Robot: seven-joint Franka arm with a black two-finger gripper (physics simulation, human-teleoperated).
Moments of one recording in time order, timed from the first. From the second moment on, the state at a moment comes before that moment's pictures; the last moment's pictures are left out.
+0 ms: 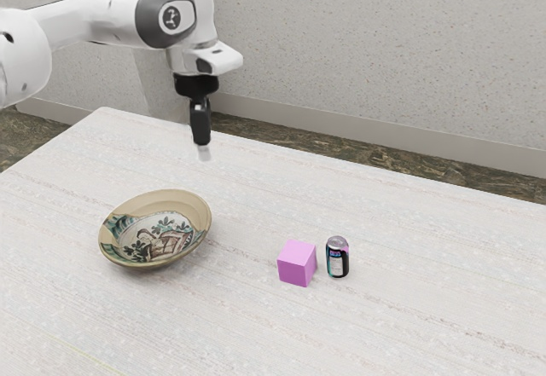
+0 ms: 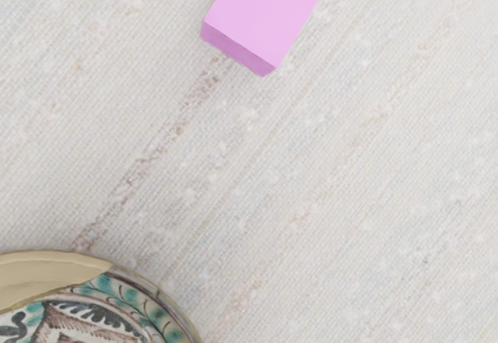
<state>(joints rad) -0.23 0.23 0.15 -1.49 -0.08 1.56 0.87</state>
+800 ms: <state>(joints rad) -0.36 0.50 0.14 -1.44 -0.12 1.80 1.24</state>
